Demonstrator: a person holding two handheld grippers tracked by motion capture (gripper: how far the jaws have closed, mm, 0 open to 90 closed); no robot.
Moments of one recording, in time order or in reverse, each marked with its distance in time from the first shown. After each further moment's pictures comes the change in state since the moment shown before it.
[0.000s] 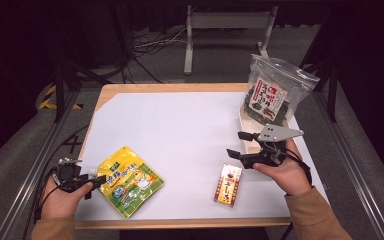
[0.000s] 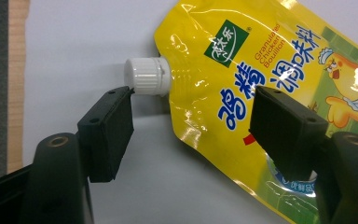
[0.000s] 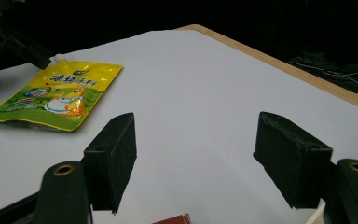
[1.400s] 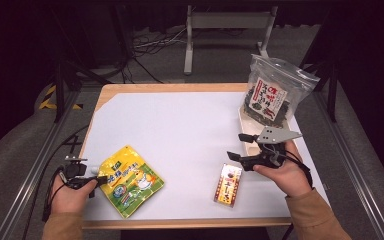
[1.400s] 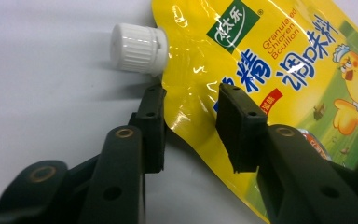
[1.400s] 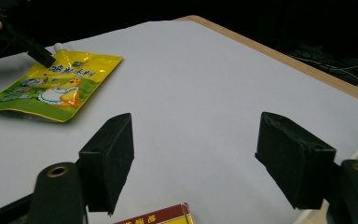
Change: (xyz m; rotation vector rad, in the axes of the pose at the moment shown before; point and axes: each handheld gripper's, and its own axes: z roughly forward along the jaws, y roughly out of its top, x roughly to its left) left arm -0.004 0.005 0.017 0.065 -0.012 -0.070; right arm 0.002 -0.005 0.000 0.029 -0.010 -0.005
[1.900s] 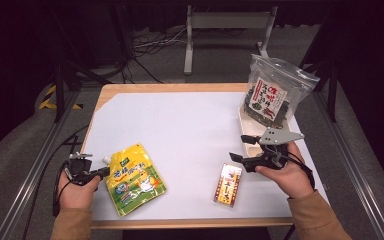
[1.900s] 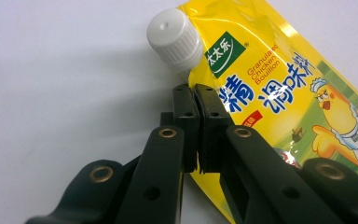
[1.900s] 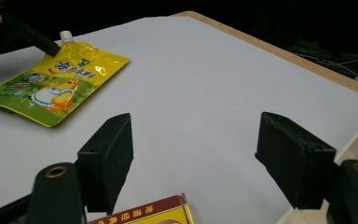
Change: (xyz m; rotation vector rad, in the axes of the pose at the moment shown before) left arm -0.013 0.008 0.002 -0.121 -0.048 0.118; right arm -0.001 -0.005 -0.004 0.010 -0.012 0.013
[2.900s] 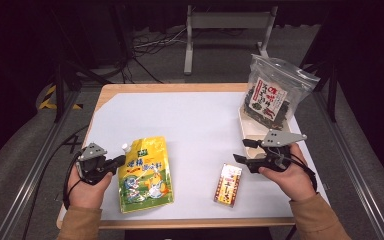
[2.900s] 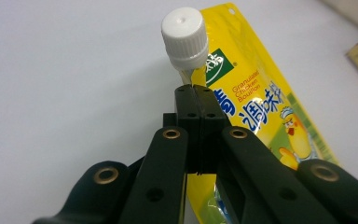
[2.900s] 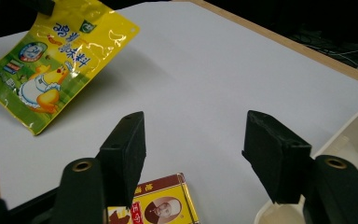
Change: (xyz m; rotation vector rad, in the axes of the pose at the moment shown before) left arm -0.053 0.020 -0.028 -0.204 -0.140 0.325; right arm -0.001 -0.003 -0.008 0.052 0.003 -0.014
